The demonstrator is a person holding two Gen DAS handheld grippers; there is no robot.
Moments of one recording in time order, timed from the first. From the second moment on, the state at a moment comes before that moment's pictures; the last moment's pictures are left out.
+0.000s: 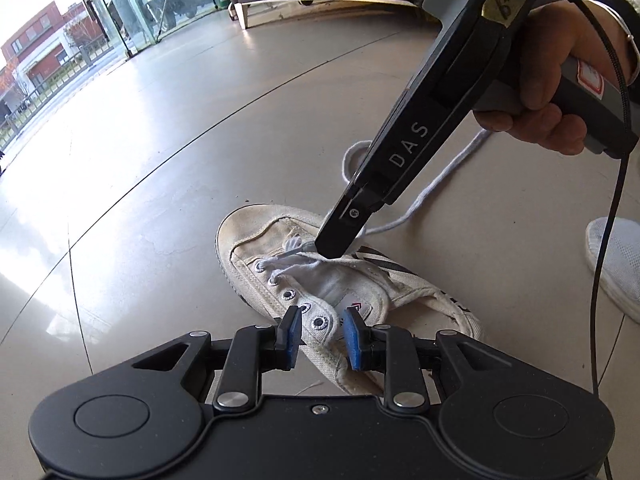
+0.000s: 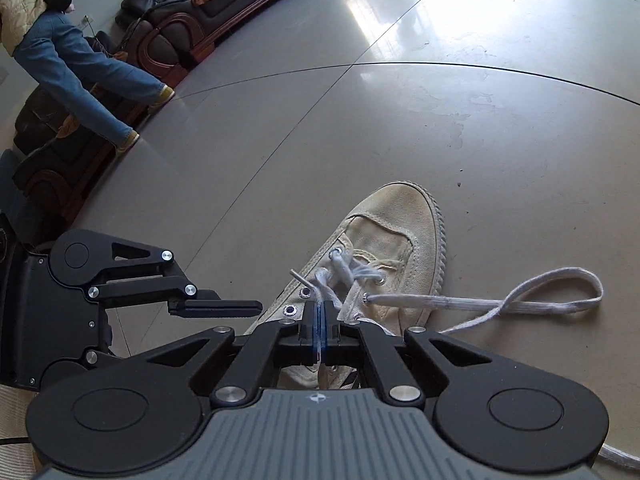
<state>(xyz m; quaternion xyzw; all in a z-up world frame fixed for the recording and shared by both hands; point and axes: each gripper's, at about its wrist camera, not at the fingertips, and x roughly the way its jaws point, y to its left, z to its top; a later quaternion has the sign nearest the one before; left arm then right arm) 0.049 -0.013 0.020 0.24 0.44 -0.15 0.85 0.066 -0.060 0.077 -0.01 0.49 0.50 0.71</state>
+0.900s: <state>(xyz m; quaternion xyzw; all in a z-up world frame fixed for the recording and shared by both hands) 0.040 -0.070 -0.024 0.48 0.39 -0.15 0.77 0.075 -0.060 0.063 -0.01 0.50 0.49 0.71</state>
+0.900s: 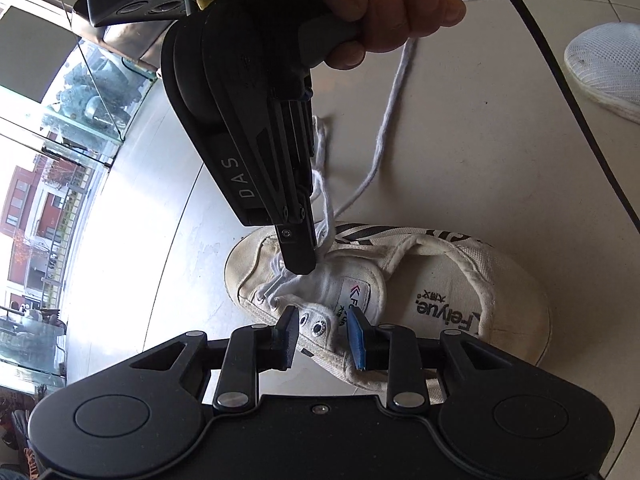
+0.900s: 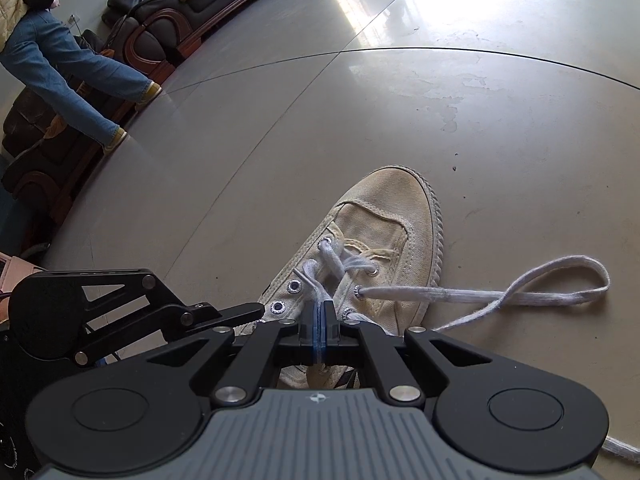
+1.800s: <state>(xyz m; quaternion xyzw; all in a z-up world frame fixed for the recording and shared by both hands) 0.098 0.069 0.023 -0.15 0.51 -0.07 0.84 0.071 -0.055 0.065 -0.01 0.50 0.51 0.70</state>
